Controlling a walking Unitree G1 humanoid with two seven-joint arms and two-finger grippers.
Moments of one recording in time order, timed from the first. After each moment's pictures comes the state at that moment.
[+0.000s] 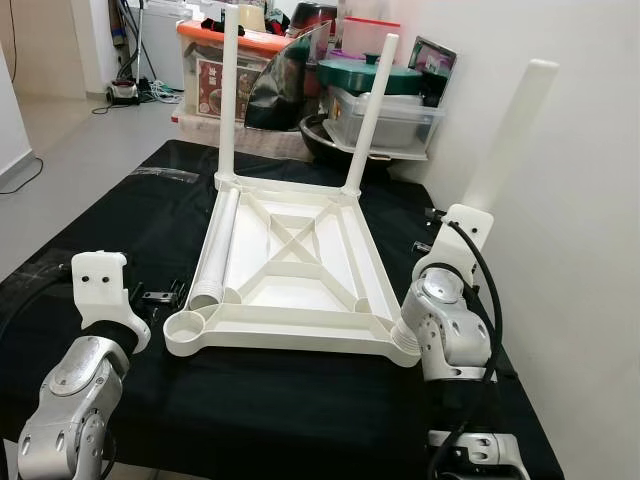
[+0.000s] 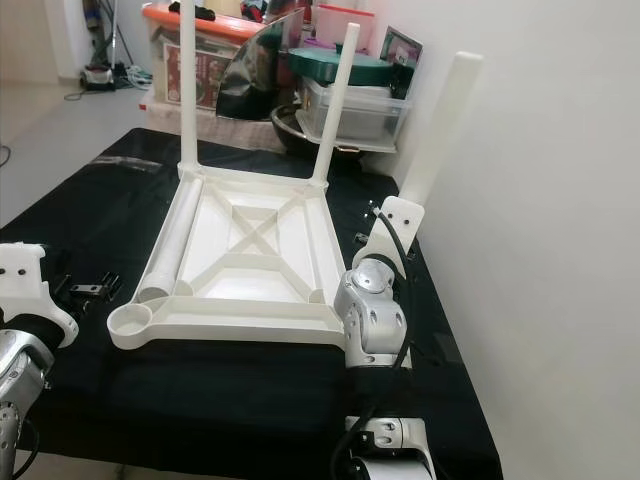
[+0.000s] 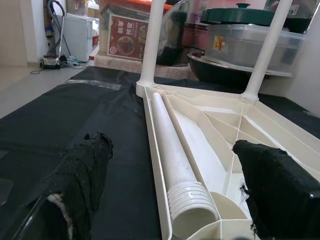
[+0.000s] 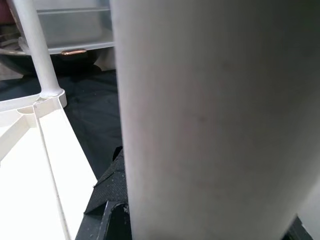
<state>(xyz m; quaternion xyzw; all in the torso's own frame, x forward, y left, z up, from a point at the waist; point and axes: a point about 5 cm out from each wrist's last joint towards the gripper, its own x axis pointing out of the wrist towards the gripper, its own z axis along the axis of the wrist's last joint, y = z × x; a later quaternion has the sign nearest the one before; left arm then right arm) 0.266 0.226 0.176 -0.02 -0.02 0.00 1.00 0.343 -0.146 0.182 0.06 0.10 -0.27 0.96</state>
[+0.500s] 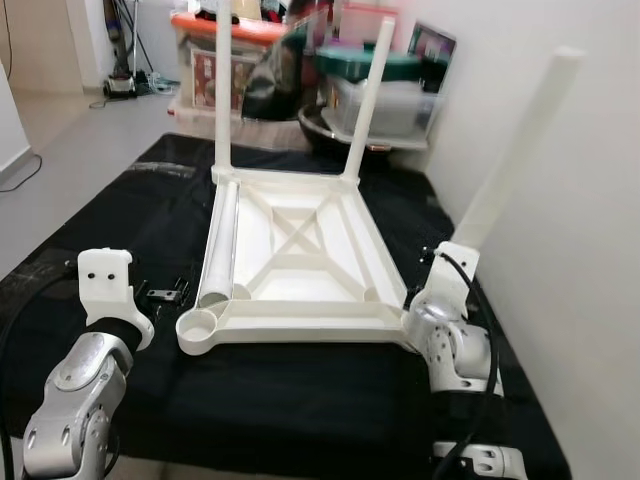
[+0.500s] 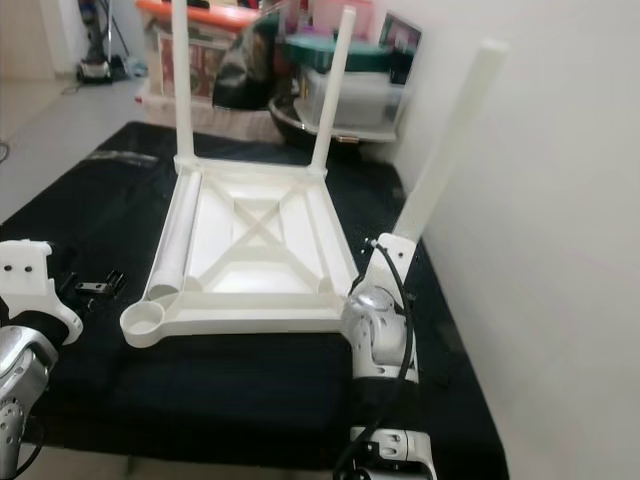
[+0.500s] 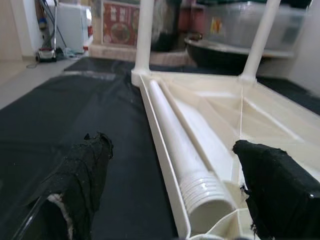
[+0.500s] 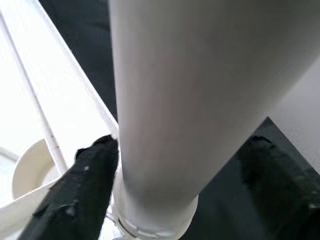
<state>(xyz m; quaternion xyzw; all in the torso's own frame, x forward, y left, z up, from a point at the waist) 0.270 0.223 0.175 -0.02 -0.02 0.00 1.00 0.331 -0.149 0.151 0.06 0.23 -0.25 0.94</state>
